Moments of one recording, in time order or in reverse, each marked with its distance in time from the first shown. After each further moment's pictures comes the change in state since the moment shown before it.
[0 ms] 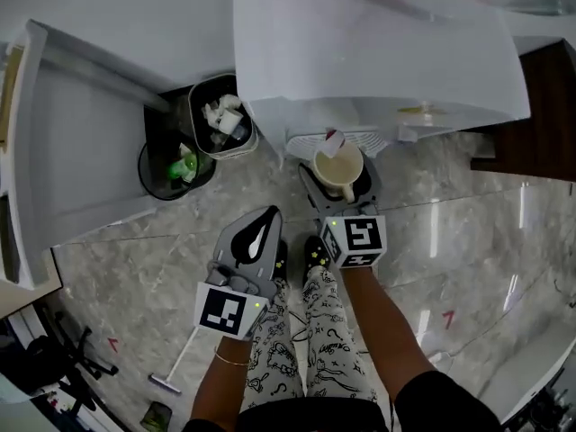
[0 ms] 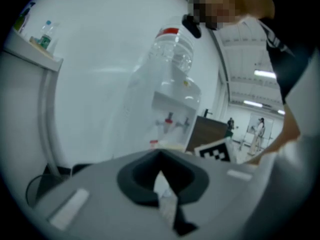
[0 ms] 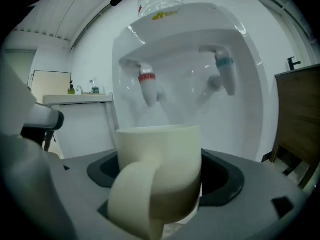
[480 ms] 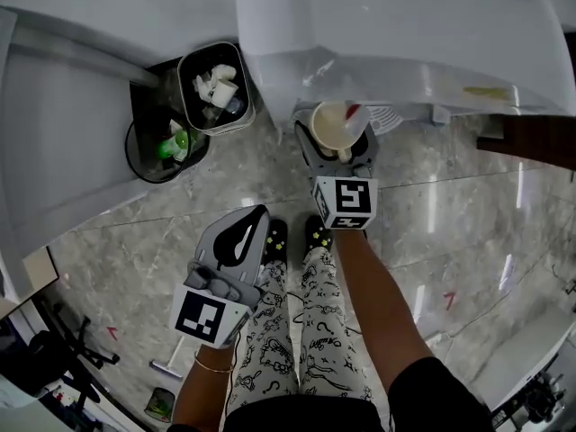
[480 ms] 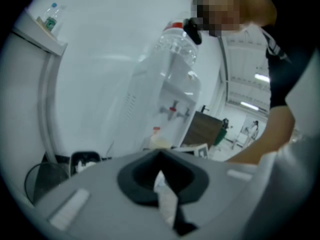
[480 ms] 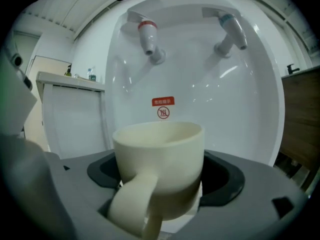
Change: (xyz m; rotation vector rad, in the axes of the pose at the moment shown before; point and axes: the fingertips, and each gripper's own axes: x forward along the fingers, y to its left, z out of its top) left arm -0.020 0.016 -0.034 -0.071 0.089 -0.061; right arm 0.050 -0.010 -0.039 -0.072 -0.054 -0.066
